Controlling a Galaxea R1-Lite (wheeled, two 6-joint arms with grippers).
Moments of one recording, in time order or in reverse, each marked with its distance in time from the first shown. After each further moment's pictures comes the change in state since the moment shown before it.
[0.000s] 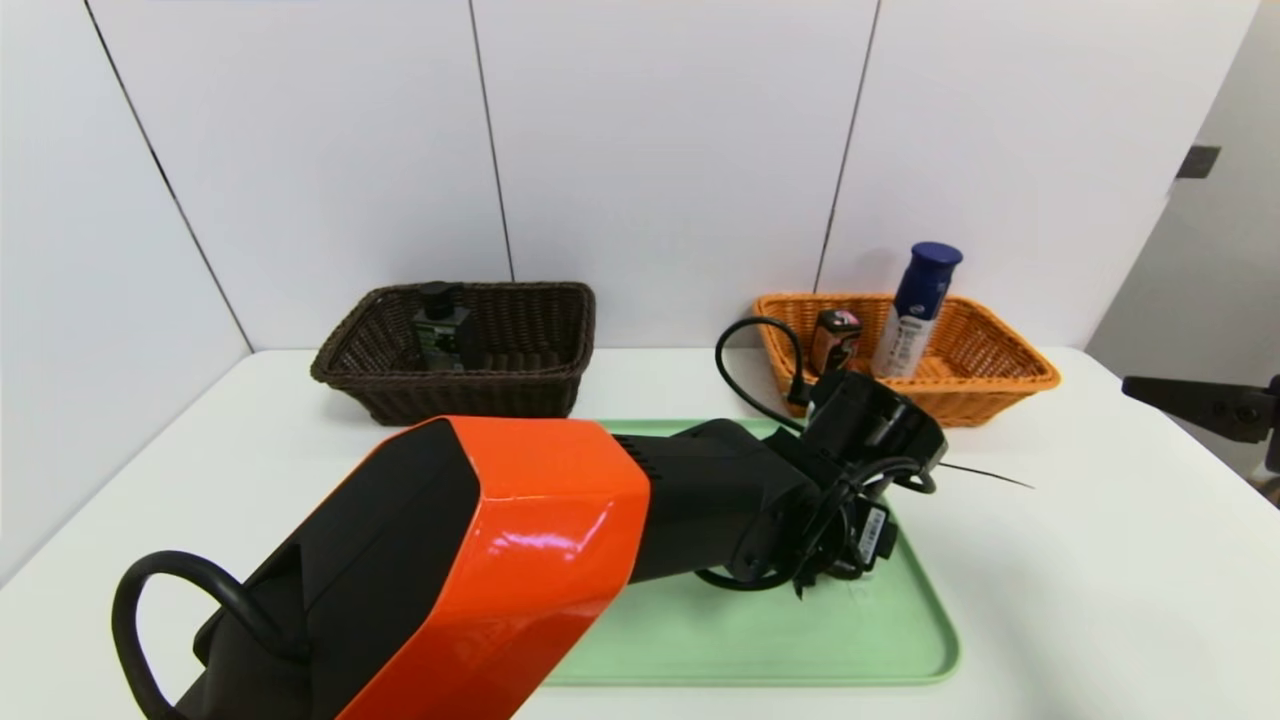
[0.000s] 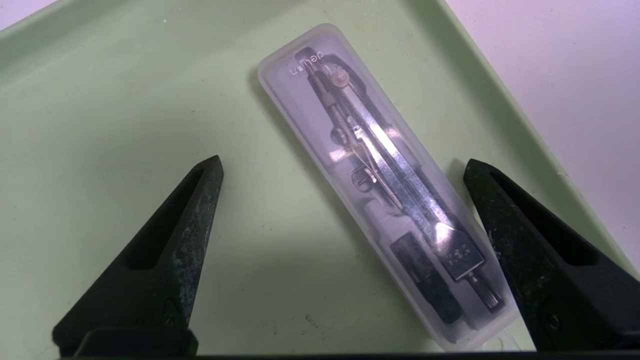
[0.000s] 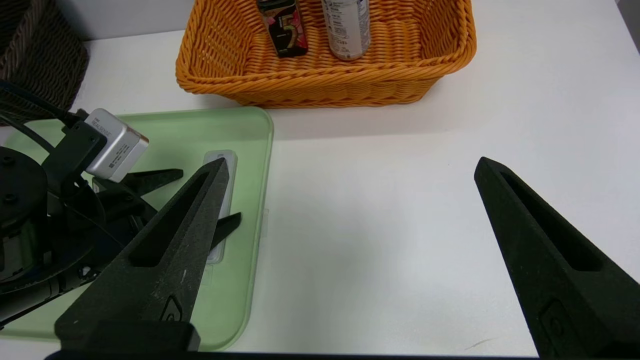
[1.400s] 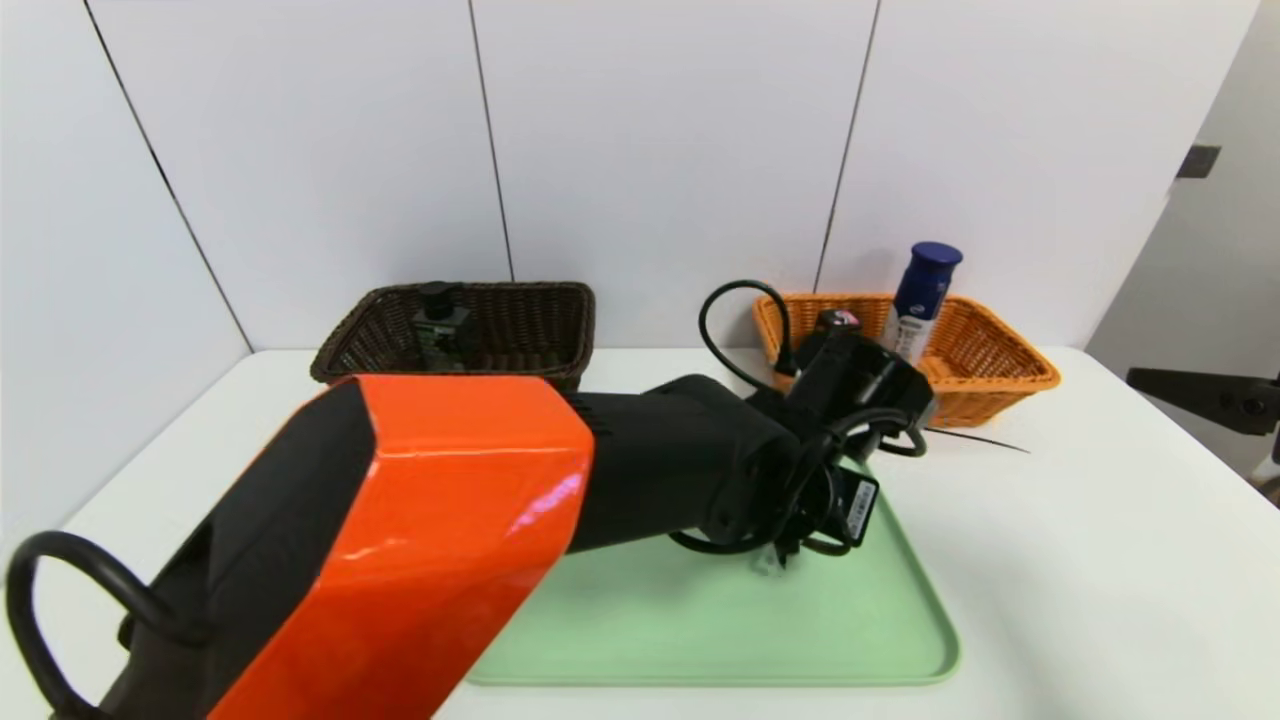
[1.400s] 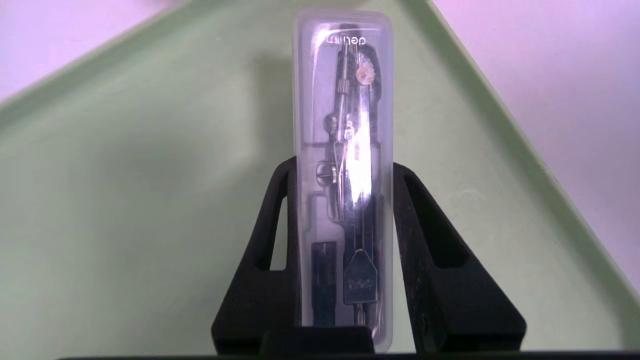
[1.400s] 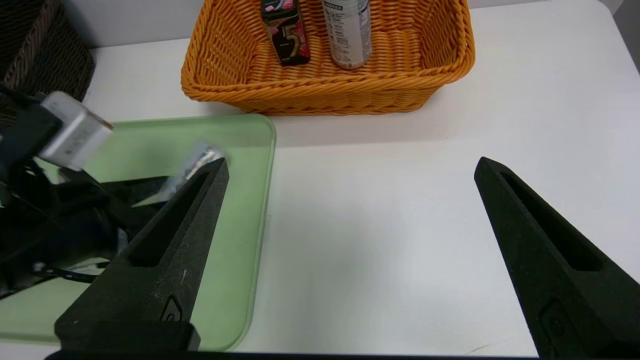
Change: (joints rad) left arm 0.019 -0.089 0.001 0.083 -0.001 0.020; right arm 0.001 -0.005 -0.011 -0.002 0.001 0.000
